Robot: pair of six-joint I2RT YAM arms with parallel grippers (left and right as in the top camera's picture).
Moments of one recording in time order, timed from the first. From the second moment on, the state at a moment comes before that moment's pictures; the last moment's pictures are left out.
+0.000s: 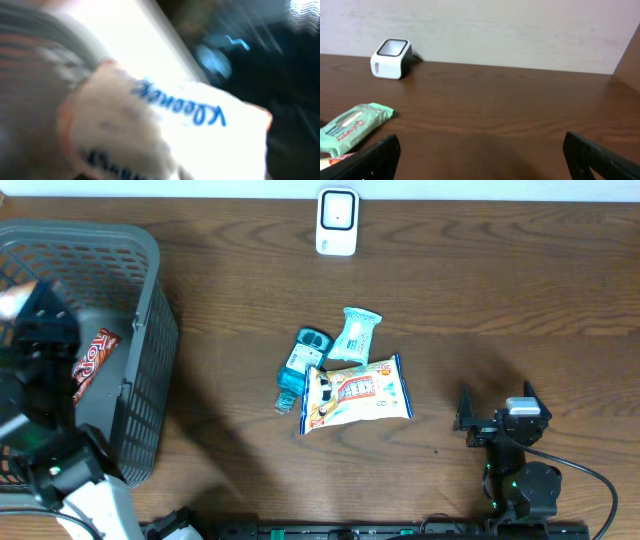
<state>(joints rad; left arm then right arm) 0.61 0.90 0.75 0.23 0.47 -0.98 0.01 0.02 0.01 -0.07 0.01 -0.06</state>
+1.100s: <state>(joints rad) -0.77 1.92 0.75 0.79 -0.06 -0.98 0.01 0.02 0.01 -0.07 0.01 -0.06</state>
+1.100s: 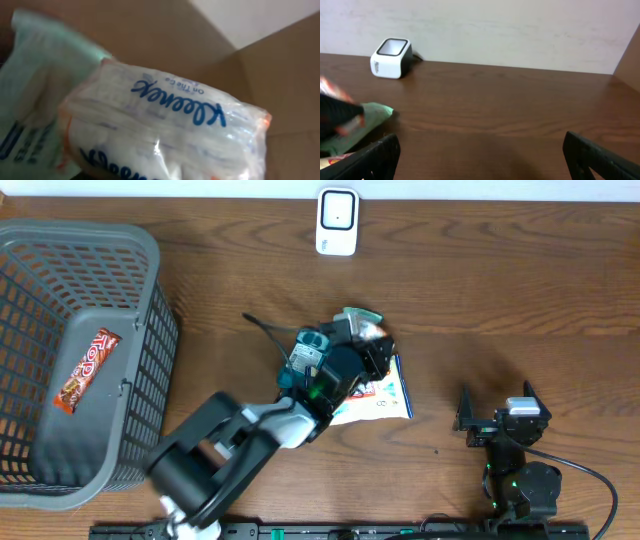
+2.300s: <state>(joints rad) -0.65 1.15 0.82 -0.16 -0.30 -0.46 0.01 0.02 0.01 -0.07 0.01 -0.06</state>
